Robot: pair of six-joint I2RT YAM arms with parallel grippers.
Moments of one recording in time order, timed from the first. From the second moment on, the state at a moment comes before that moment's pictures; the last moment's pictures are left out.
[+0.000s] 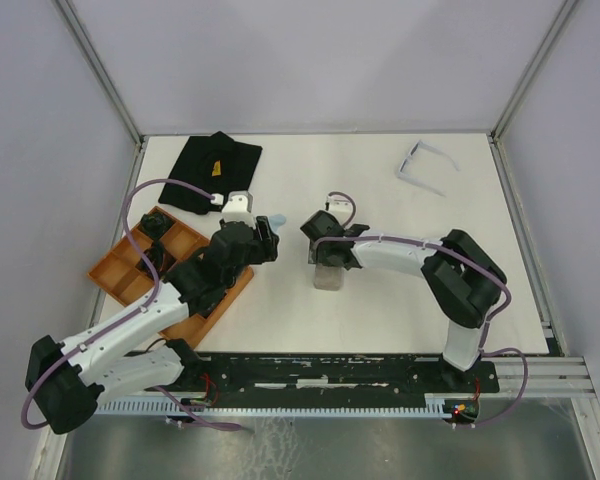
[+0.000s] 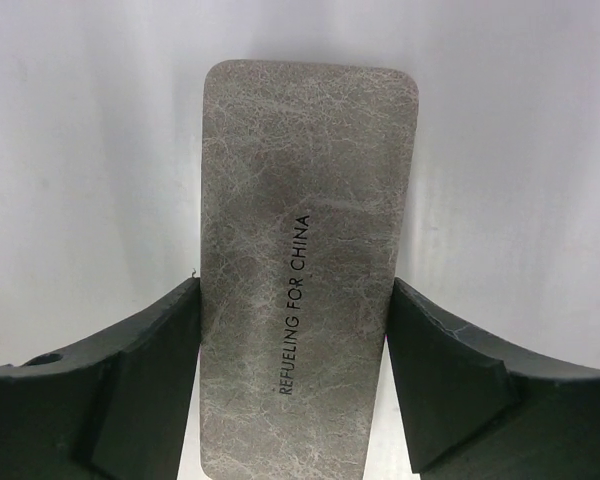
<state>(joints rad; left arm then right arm) -0.77 0.98 0.75 -0.23 -0.44 -0.53 0.85 1.85 1.18 -0.39 0.45 0.83</state>
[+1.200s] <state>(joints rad) -0.77 0.89 0.60 -0.19 -0.36 -0.59 0.60 2.17 1.68 -0.45 0.18 0.48</state>
